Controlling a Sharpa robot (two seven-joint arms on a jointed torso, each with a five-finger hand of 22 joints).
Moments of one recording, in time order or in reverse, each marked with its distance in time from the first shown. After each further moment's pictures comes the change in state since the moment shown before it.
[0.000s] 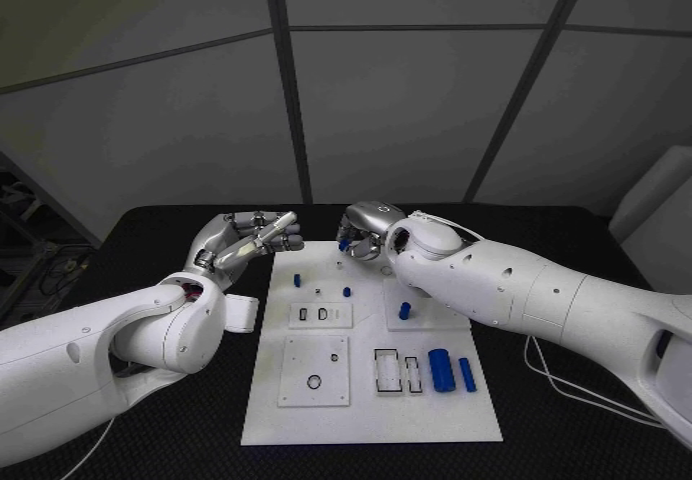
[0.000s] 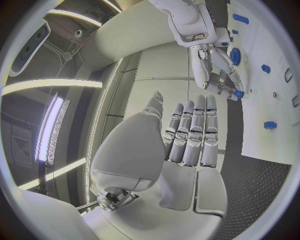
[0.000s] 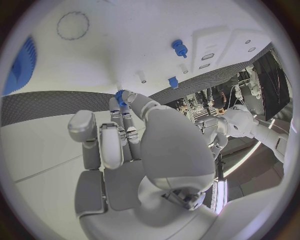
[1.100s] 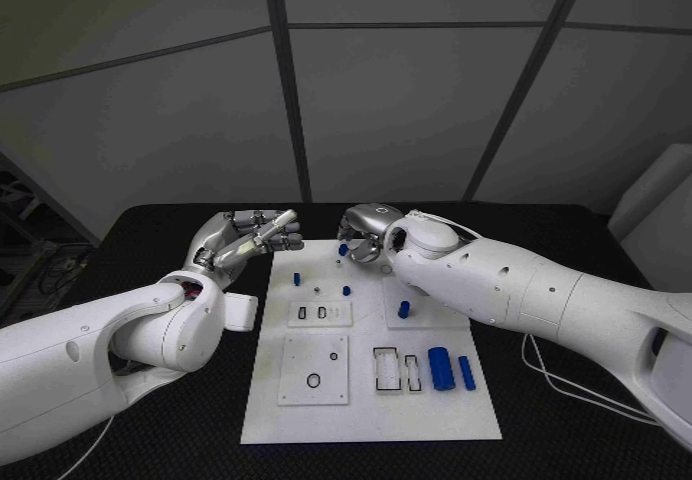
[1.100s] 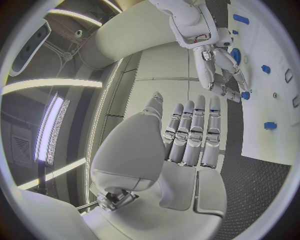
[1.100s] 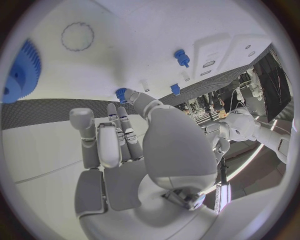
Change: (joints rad) left arm 0.001 -0.002 0.000 0.000 0.000 0.004 0.000; left_hand -0.004 0.004 0.000 0.000 0.000 0.000 0.000 -0.004 0.000 0.000 0.000 -0.006 0.000 -0.004 0.004 0.000 0.000 -0.029 0.000 0.000 -0.004 -0.001; right arm 0.000 0.010 -0.001 -0.015 -0.018 0.047 -0.021; right_hand -0.042 -0.055 -0.015 0.012 -0.002 -0.181 0.006 -0.019 -0.023 -0.223 0.051 -0.019 -0.010 0.002 0.034 -0.020 -0.070 0.000 -0.095 0.042 -0.051 -0.108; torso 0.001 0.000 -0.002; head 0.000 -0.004
